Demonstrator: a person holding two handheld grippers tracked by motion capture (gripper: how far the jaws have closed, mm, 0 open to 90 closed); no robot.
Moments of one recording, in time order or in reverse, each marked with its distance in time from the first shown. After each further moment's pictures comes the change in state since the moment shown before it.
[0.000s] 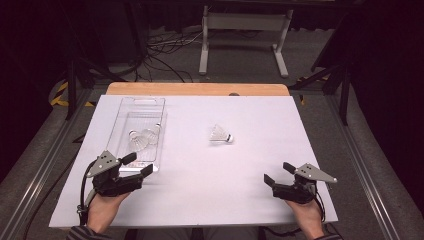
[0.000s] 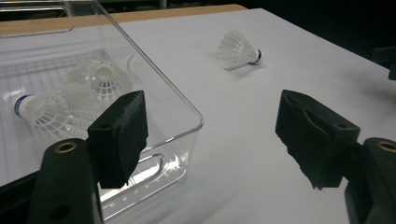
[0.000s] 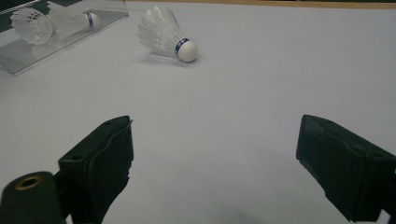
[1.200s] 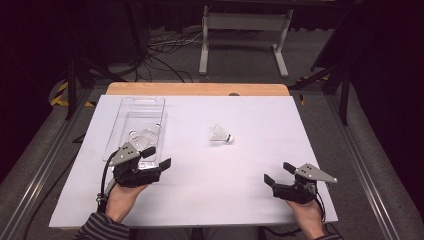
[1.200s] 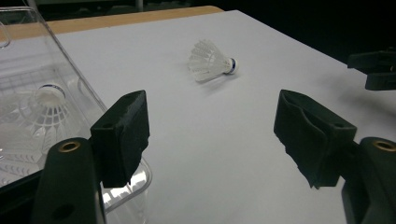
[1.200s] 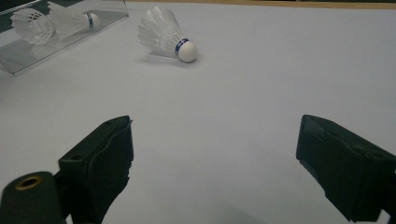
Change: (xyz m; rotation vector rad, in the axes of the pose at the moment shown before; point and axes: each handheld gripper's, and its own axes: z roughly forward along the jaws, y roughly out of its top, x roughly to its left) left arm -0.018 0.018 0.037 0.001 -0.083 0.017; right arm -0.001 0.000 0.000 -0.001 0.002 -0.004
